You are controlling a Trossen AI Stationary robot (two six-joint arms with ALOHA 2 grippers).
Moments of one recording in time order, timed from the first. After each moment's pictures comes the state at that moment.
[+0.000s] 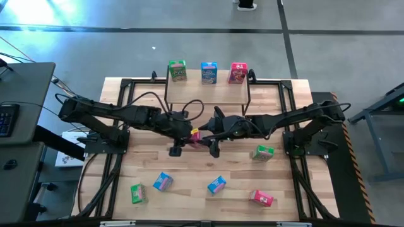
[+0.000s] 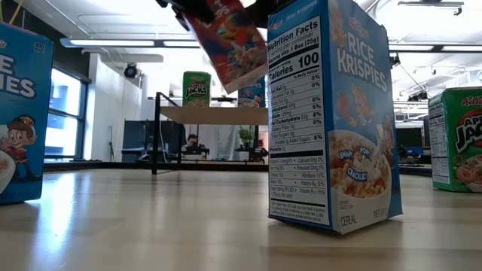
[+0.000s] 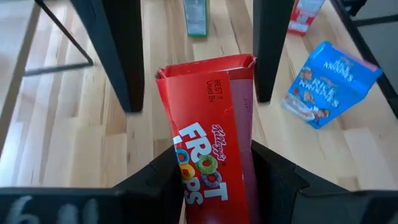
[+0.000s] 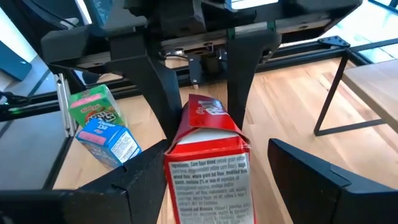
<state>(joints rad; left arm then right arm) -0.12 1.41 1.23 -0.57 -0.04 0.06 0.14 1.56 1.19 -0.03 0.16 0.23</state>
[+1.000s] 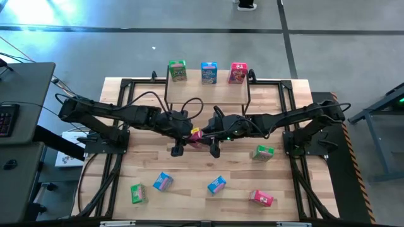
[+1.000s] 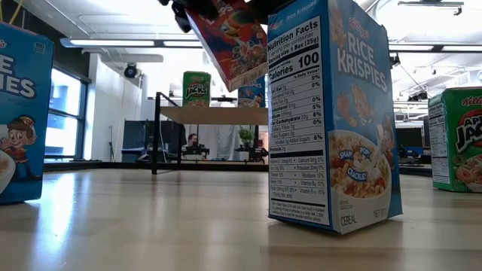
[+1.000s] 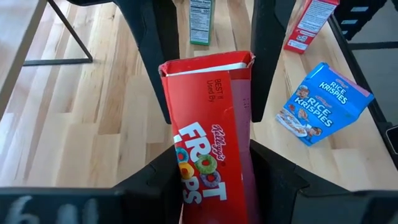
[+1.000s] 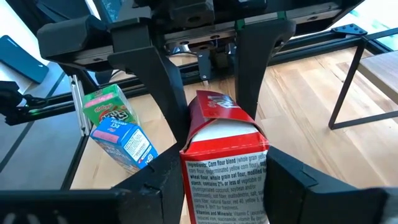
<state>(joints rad) -0.12 1.41 1.23 -0.55 -0.03 -0.04 0.13 1.56 1.19 -0.03 0.10 0.27</state>
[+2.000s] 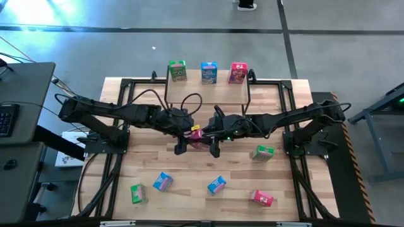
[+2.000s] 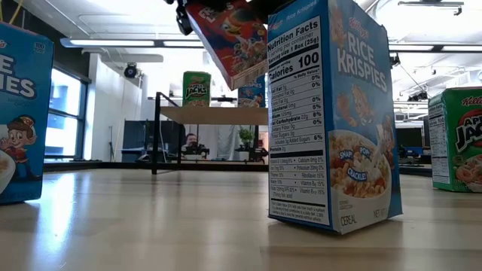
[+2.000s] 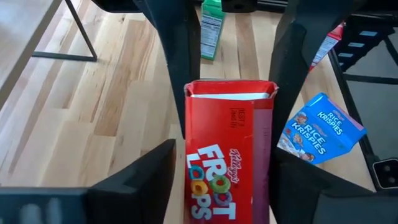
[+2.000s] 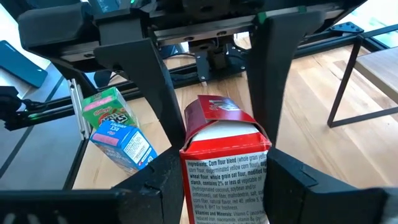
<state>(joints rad) -0.09 1.41 1.23 -0.50 -0.02 -0.15 0.13 1.56 1.19 -0.04 0.12 0.29</state>
